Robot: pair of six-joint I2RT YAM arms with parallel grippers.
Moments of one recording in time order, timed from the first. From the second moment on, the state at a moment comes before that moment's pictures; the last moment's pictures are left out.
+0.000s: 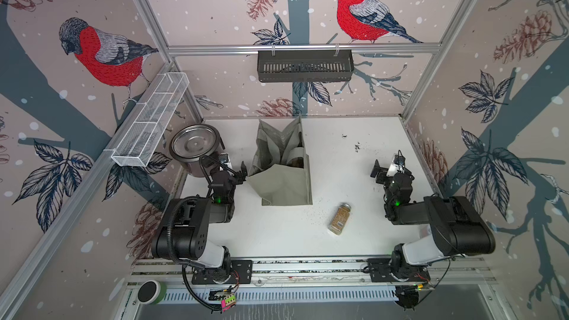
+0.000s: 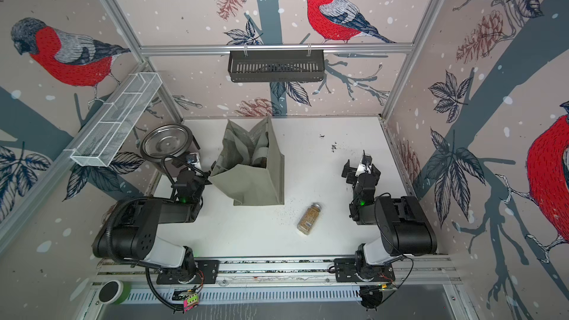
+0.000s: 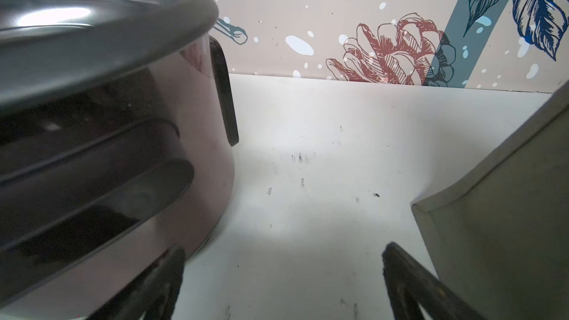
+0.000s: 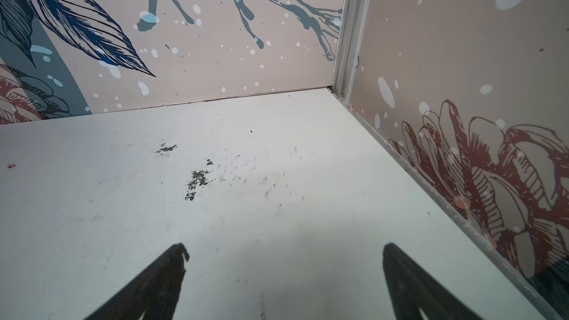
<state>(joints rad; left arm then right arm) -0.03 1.50 0.30 0.95 -0.11 -0.05 0.03 1.50 0.23 1.10 0.21 0.03</state>
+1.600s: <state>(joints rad) 0.02 0.82 0.63 0.04 -0.18 -0.55 -0.07 0.91 0.42 0.46 0.13 0.46</state>
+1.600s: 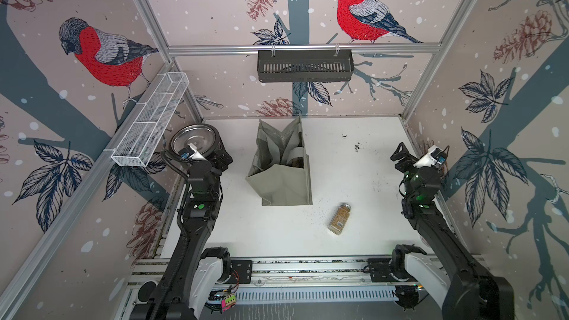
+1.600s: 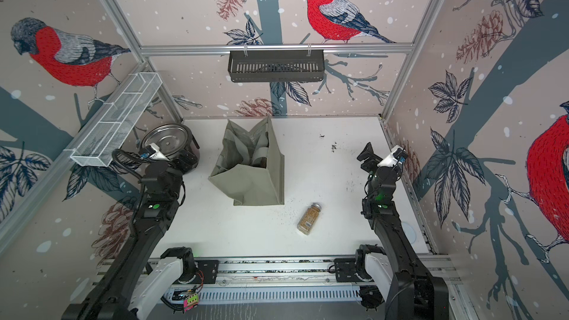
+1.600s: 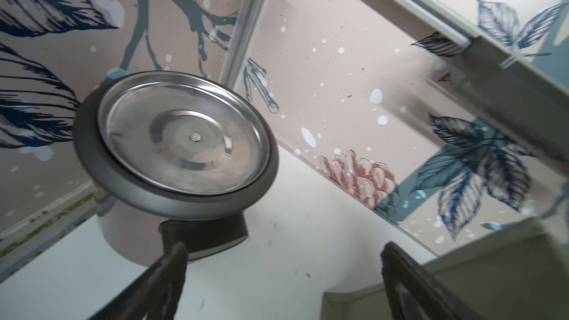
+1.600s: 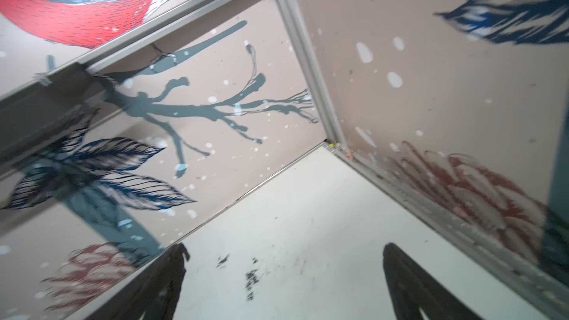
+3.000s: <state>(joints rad) -0.21 1.31 1.28 -0.67 0.33 -0.21 0.81 1.71 1.70 -0.63 0.03 0.41</state>
